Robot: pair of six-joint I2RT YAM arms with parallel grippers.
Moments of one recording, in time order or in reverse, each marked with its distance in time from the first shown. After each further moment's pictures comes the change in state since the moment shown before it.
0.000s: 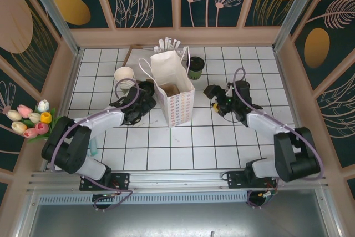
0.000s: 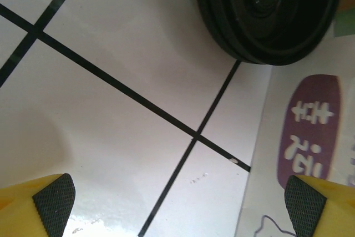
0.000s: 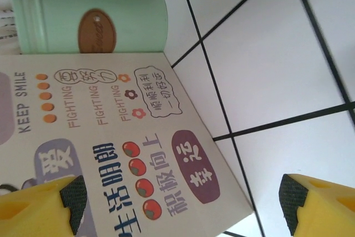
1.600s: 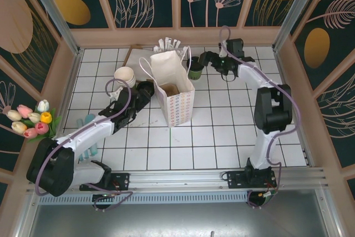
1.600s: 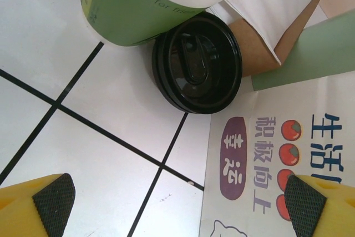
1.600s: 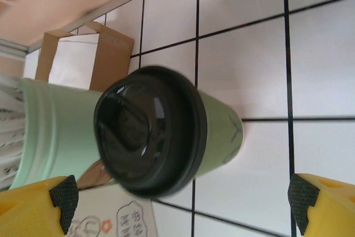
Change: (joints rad) left arm 0.000 -0.249 -0.086 0.070 -0.132 0.058; right arm -0.082 0.583 0.928 -0.491 0.068 -0.632
